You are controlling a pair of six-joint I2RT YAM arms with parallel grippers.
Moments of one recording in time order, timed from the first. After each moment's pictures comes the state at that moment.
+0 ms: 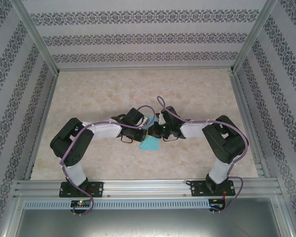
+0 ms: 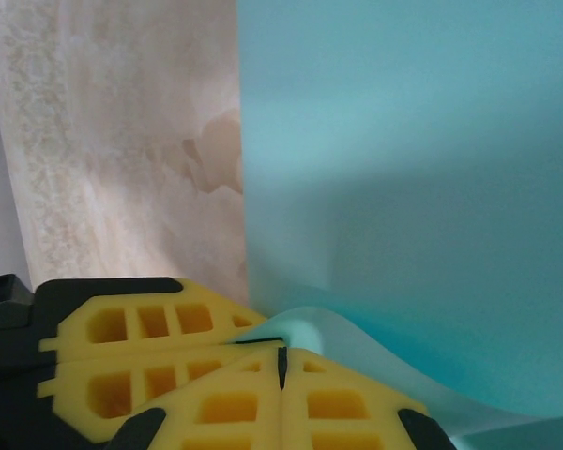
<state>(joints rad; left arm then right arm) -0.66 1.77 0.96 -0.28 0.23 -0.29 0.58 1.76 0.78 0.09 -0.55 0.86</state>
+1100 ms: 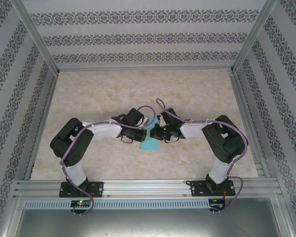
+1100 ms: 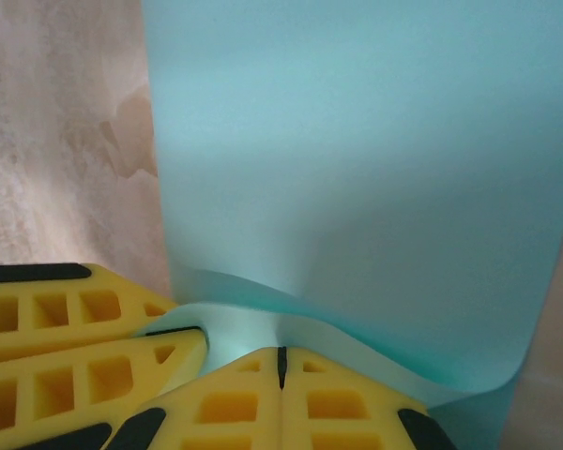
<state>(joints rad) -0.66 1.77 0.96 -0.28 0.21 -0.30 0.58 1.76 0.78 0.01 -0.49 0.80</state>
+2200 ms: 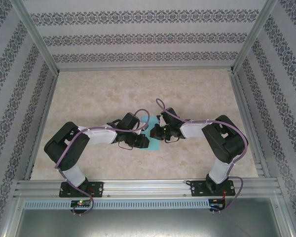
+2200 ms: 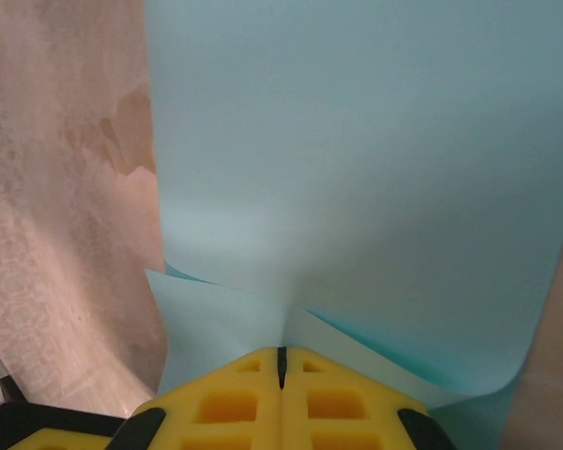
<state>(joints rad) -0.66 1.70 0.81 -0.14 0.55 -0.51 0.58 1.76 0.78 0.00 -0.49 0.79</state>
